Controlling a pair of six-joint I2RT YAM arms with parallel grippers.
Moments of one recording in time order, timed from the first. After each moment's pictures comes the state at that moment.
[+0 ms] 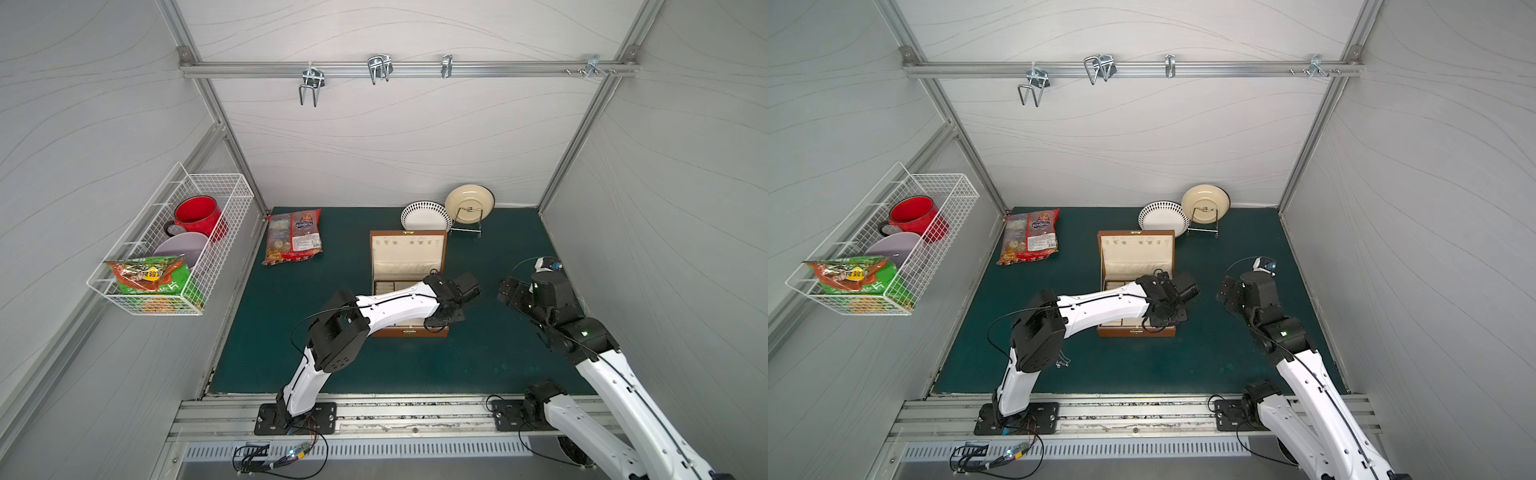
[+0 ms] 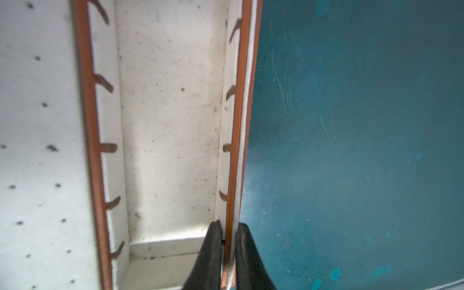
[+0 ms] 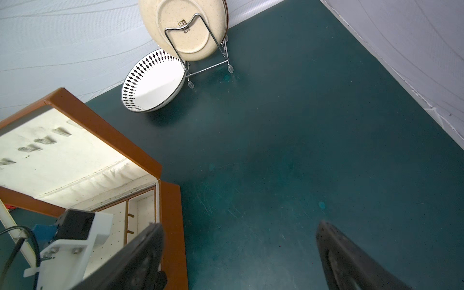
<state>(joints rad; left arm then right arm) -1.06 2.08 1.67 -0.85 -0.10 -1.17 0.36 0.74 0.77 -0.70 0.25 0.55</state>
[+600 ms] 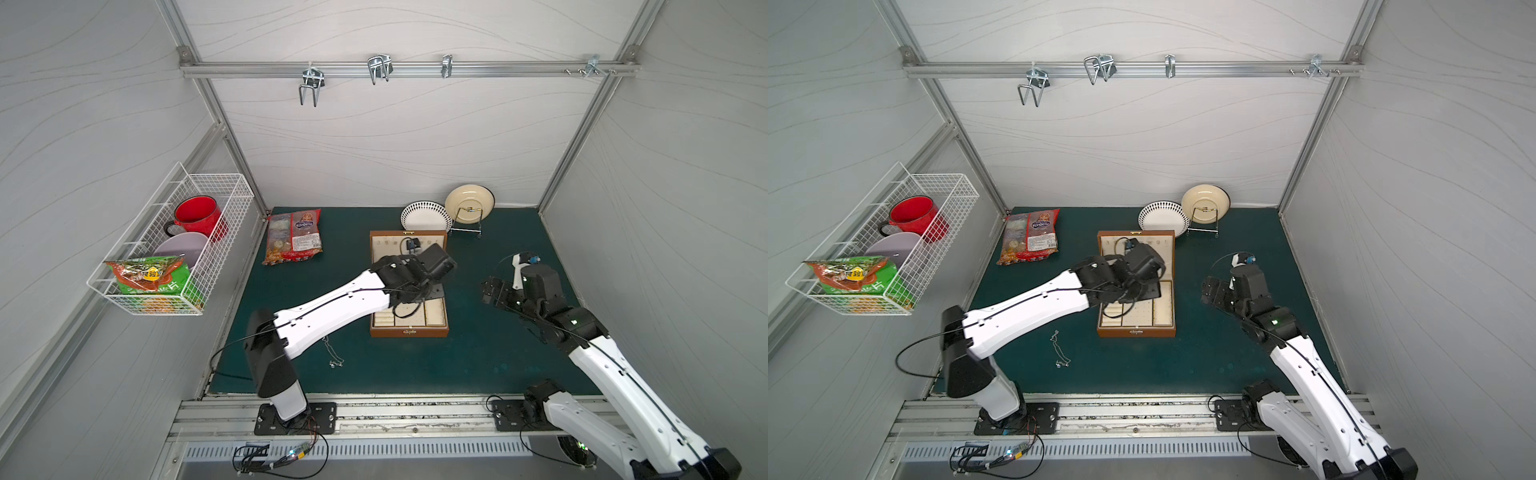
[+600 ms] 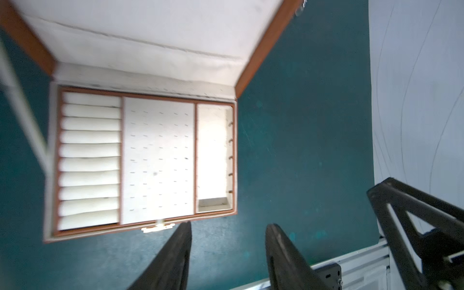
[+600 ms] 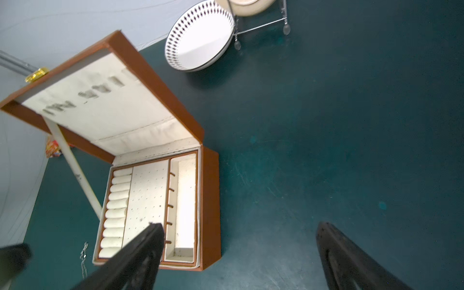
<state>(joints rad) -0.96 1.60 1.57 -0.97 -0.26 -1.03 0.46 0.86 0.82 -0.66 0.05 0.52</state>
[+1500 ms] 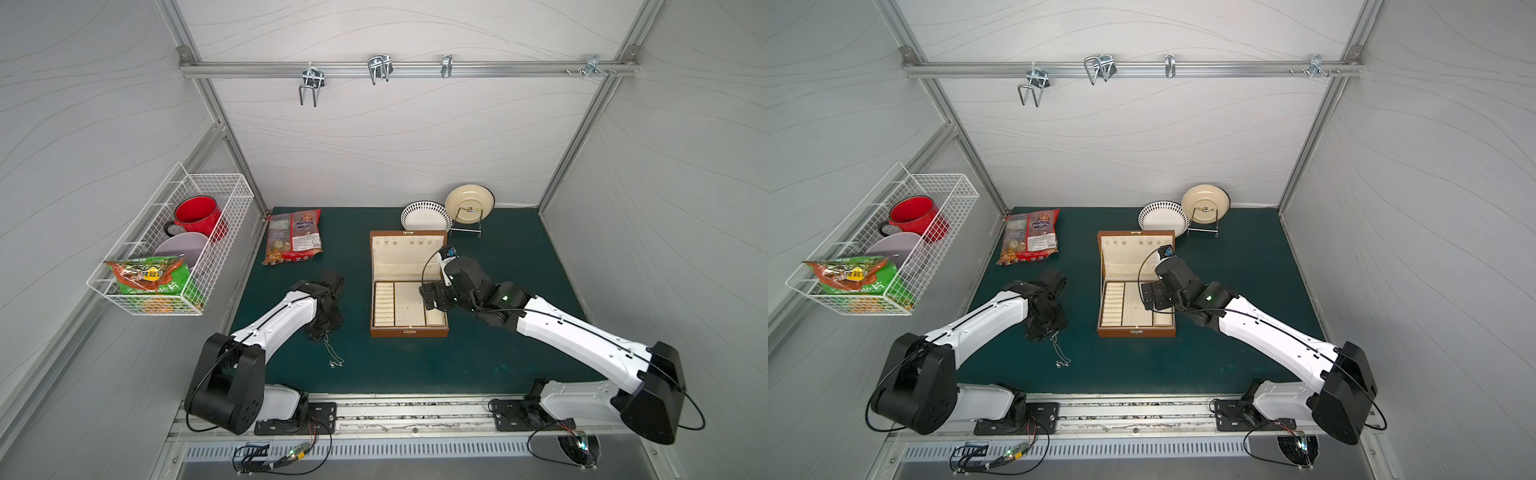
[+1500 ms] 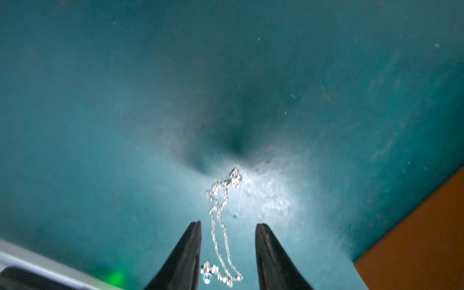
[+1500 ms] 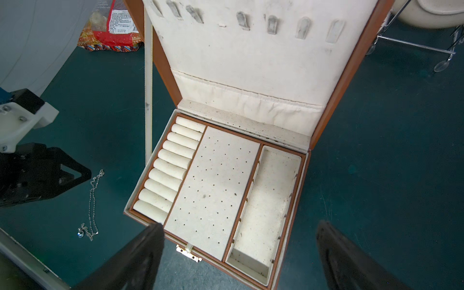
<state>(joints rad) -0.28 1.39 0.80 -0.90 -0.10 -0.82 0.90 1.25 1.03 -0.54 0.22 0.40</state>
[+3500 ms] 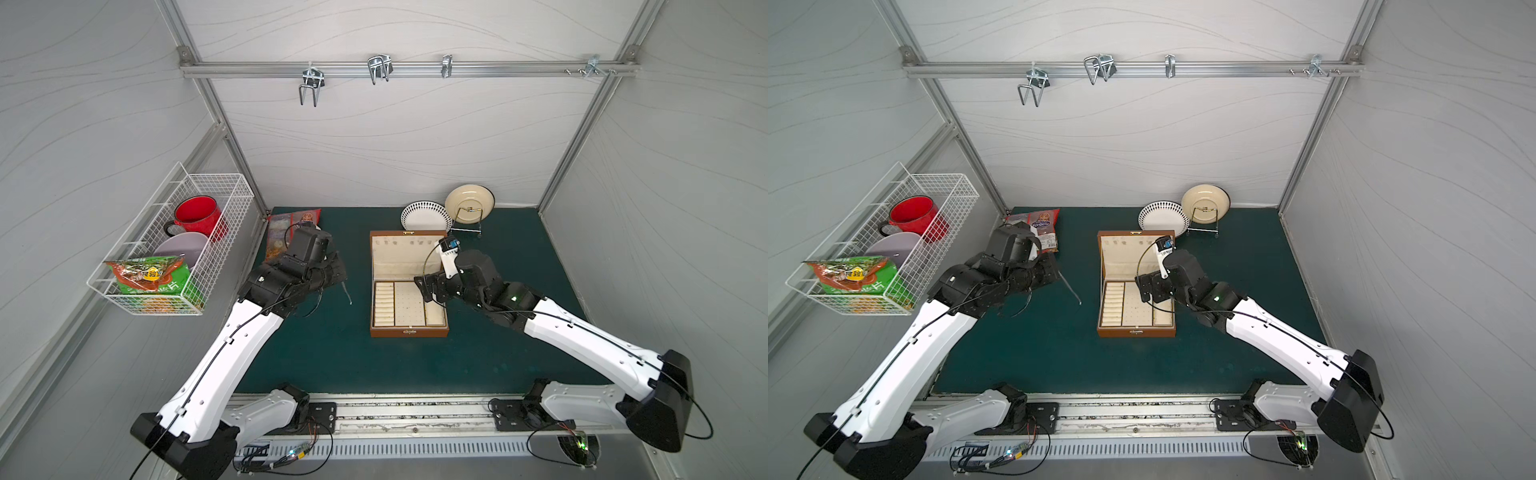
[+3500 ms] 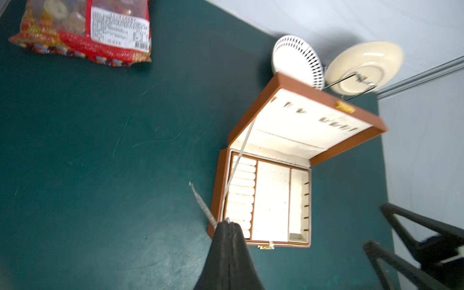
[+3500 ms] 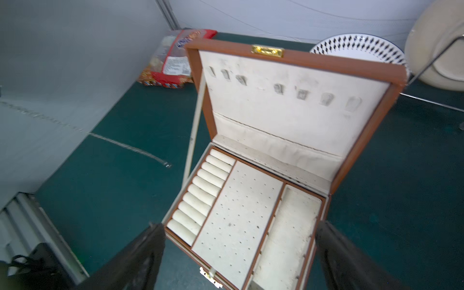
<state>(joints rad) -0.44 1.10 1.38 -1.04 -0.11 -0.69 0.87 1.20 1.03 -0.36 0.08 0.31</state>
